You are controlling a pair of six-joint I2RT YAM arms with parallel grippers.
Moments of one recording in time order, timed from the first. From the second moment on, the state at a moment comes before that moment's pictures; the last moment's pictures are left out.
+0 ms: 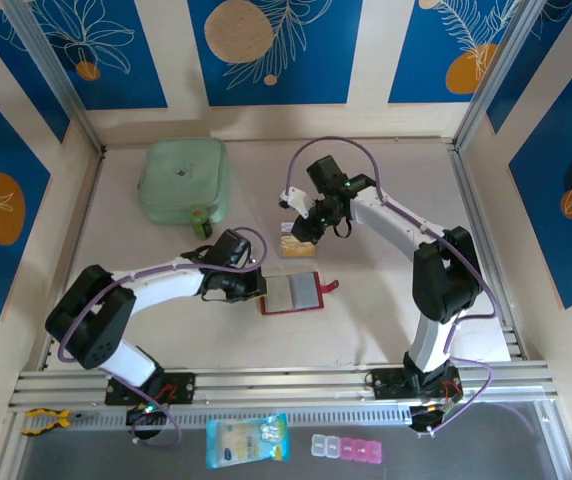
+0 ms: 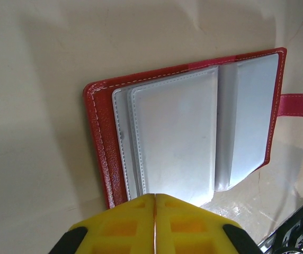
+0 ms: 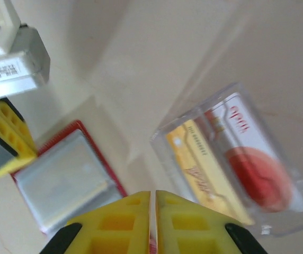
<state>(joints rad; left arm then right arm) -0.66 1.53 0.75 -0.28 0.39 -0.81 0.53 1.78 1.43 -0.79 -0.40 -0.38</state>
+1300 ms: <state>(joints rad) -0.66 1.58 0.73 -0.26 0.36 -0.80 0.72 1.62 1.04 -0.52 -0.40 0.58</state>
